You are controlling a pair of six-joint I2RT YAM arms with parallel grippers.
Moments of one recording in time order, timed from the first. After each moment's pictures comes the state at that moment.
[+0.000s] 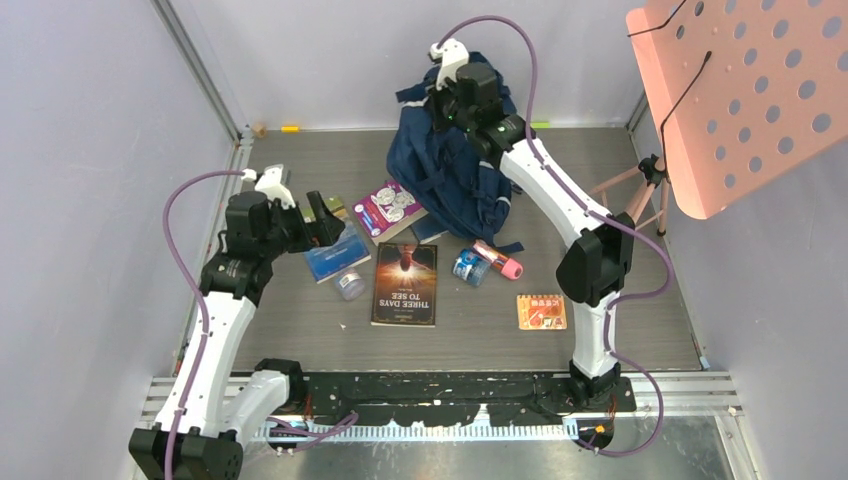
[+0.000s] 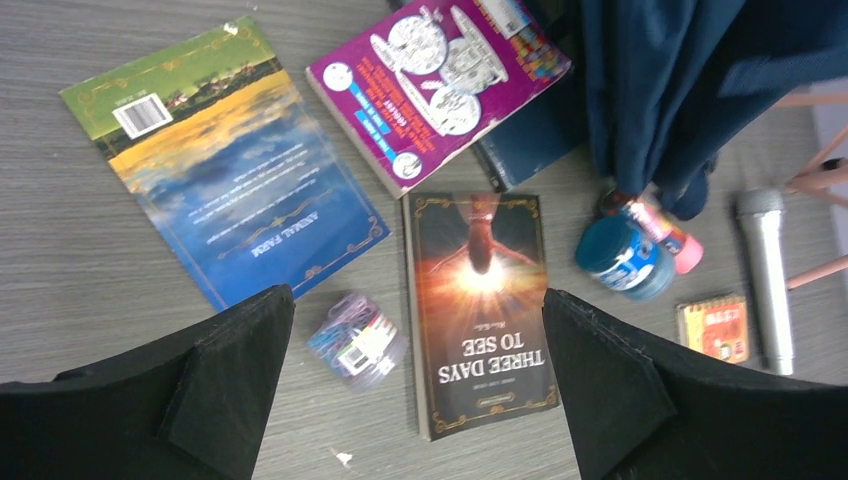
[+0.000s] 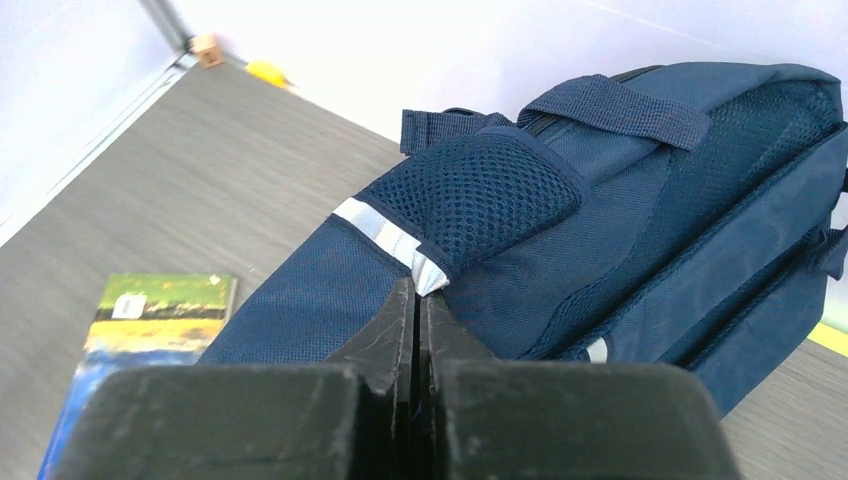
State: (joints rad) left arm -0.10 0.90 0.94 -0.56 0.22 -0.31; right arm 0.53 2.01 2.08 -0.28 0.03 0.02
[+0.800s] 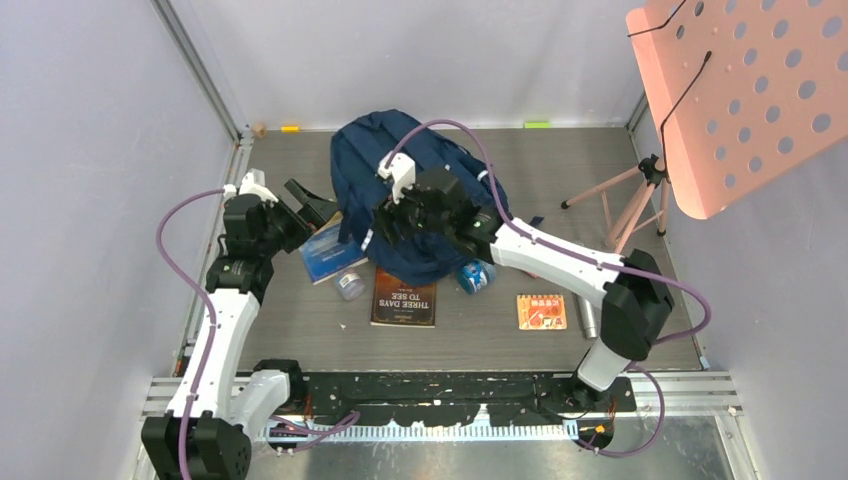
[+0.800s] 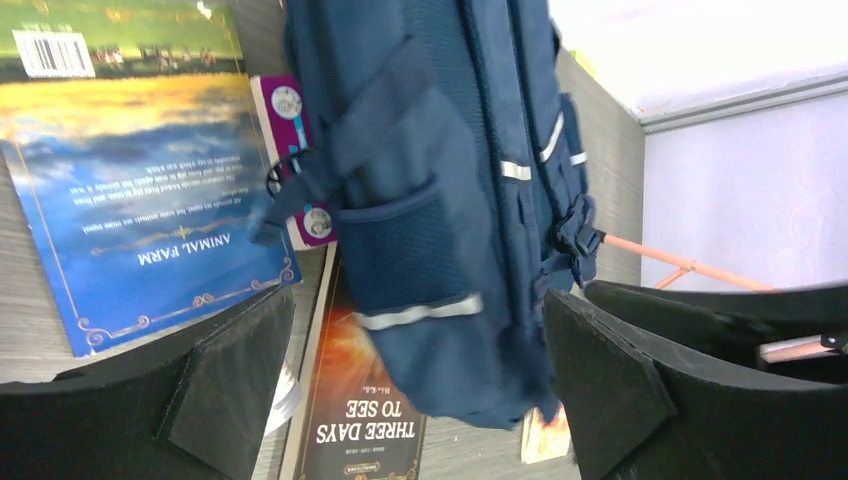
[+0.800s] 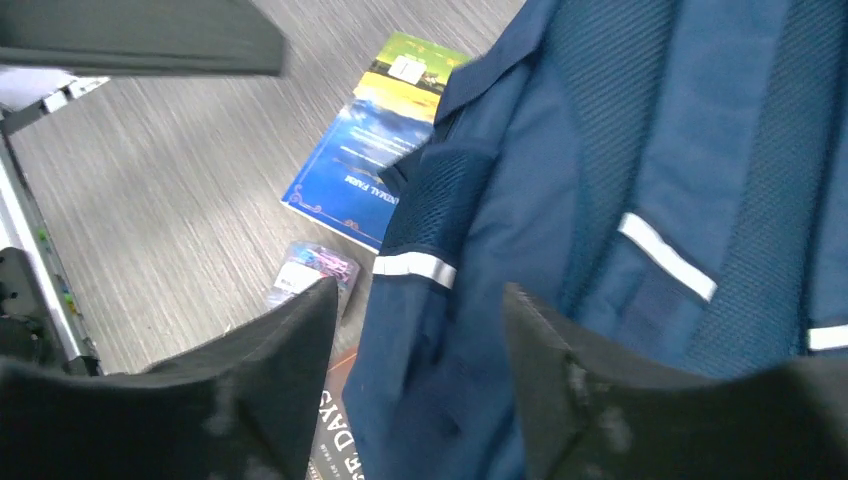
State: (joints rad) left arm -0.01 0.89 0.84 -0.34 0.25 -0.73; right arm 0.88 1.68 1.38 -0.07 -0.08 0.01
